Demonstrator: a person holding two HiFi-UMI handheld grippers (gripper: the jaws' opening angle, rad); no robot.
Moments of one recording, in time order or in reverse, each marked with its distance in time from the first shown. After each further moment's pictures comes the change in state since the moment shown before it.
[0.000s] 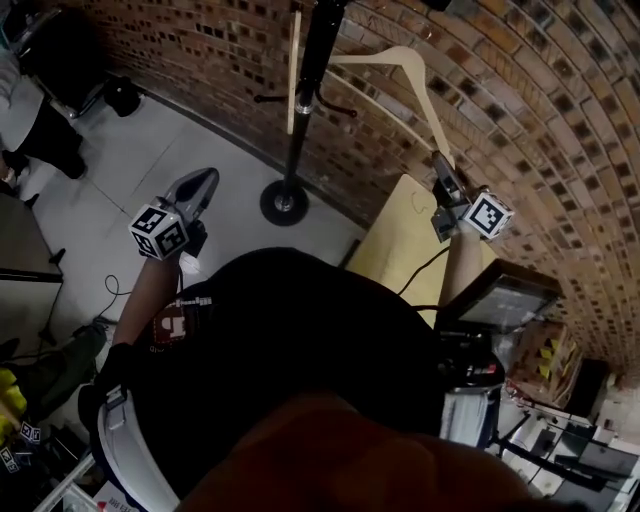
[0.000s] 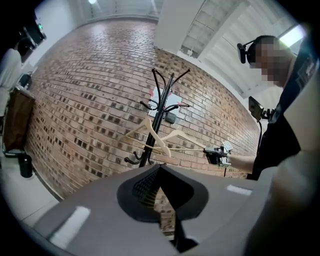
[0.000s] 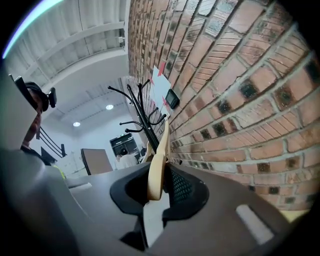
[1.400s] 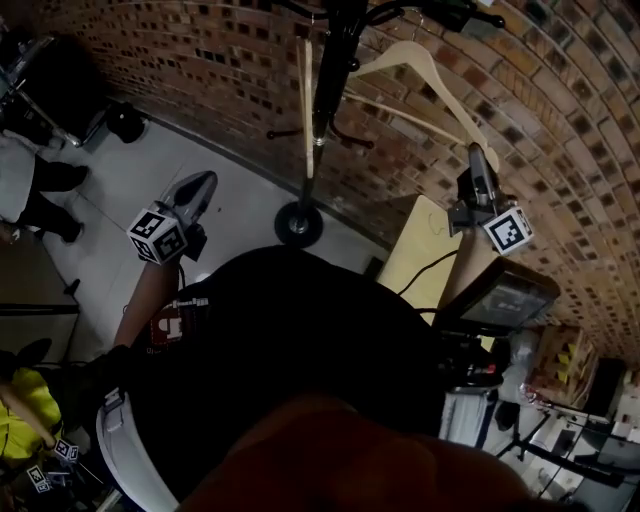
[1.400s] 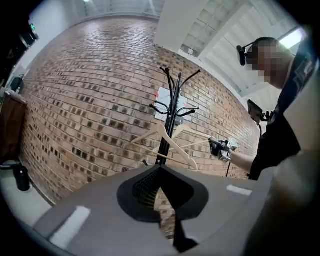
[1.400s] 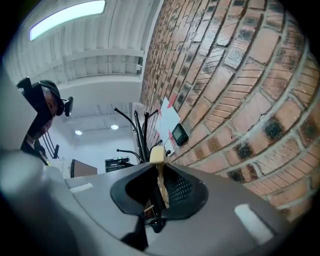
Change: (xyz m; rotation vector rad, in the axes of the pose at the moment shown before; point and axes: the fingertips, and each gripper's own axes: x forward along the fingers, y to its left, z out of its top) left arm 0.036 0.083 0.050 0.046 0.014 -0.030; right arm 0.035 0.017 0.095 -0.149 -0.380 -0.028
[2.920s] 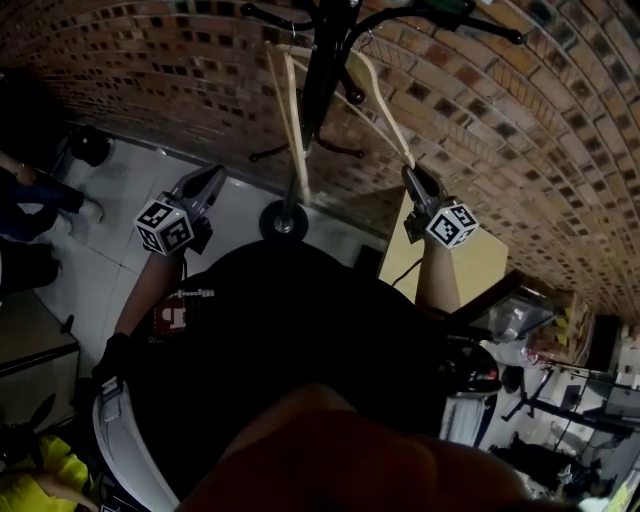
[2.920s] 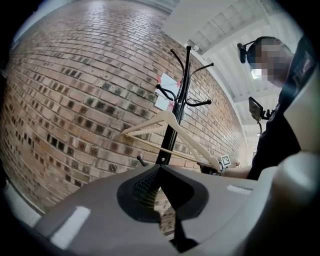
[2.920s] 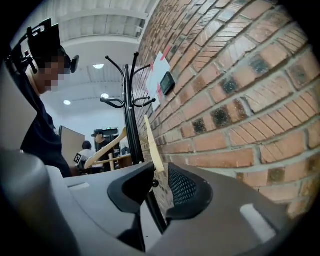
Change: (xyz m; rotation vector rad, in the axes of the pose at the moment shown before) left arm 0.109 0.052 -0.013 -0.059 0.074 -0.206; right arm 0.013 -0.071 -0.183 -0.071 0.283 -0.159
